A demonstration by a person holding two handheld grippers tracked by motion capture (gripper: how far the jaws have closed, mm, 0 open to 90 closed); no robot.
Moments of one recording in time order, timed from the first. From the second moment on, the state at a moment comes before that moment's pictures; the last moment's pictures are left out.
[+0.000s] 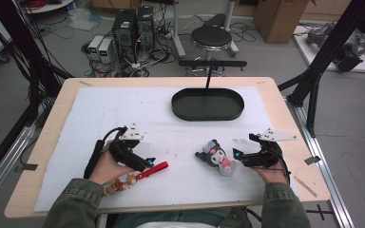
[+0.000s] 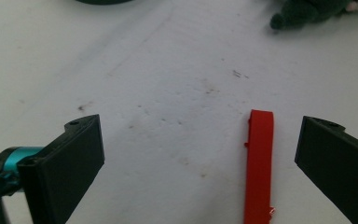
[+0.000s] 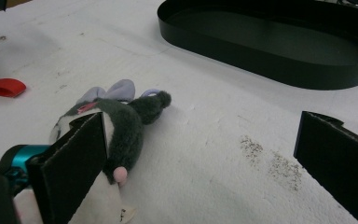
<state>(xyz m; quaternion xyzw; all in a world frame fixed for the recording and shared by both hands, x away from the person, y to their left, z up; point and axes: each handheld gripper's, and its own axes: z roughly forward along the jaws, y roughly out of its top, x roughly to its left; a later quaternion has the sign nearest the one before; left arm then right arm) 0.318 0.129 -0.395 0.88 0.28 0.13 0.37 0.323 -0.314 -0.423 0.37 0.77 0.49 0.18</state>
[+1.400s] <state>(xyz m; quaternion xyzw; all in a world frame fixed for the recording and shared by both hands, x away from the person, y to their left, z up) 0.314 0.089 -0.421 0.94 0.20 0.05 0.26 0.322 -0.315 -0.424 0.38 0.77 0.48 0.17</state>
